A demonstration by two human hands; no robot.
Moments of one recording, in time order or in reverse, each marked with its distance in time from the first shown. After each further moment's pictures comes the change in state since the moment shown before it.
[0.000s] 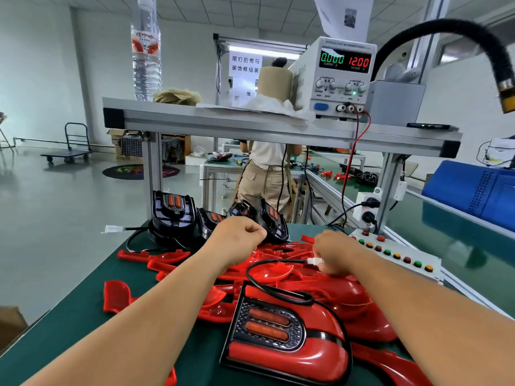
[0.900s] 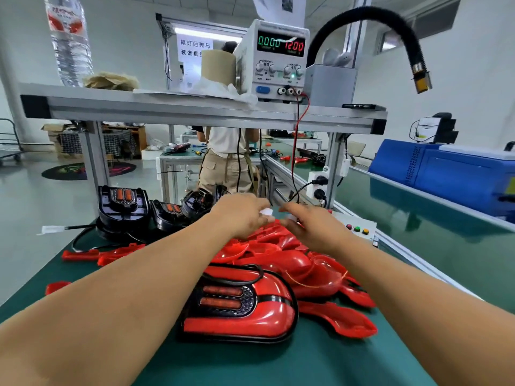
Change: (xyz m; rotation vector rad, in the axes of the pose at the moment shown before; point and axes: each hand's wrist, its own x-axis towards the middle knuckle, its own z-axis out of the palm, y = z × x) left_hand 0.034 0.058 0.064 0.947 -0.215 0.466; right_hand -0.081 0.009 0.000 0.545 0.497 0.108
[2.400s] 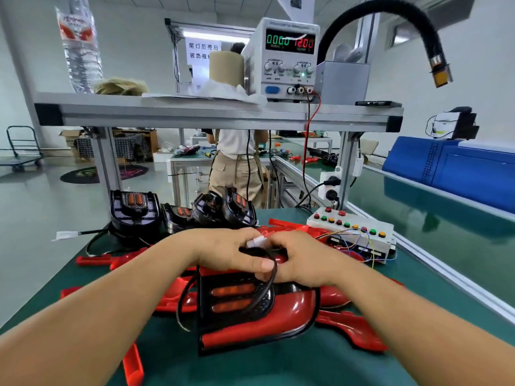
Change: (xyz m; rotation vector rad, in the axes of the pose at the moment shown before) left_hand -0.068 -0.026 -0.013 -0.514 -0.478 0.057; right_hand -0.015 -0.078 -0.009 0.585 -0.286 0.029
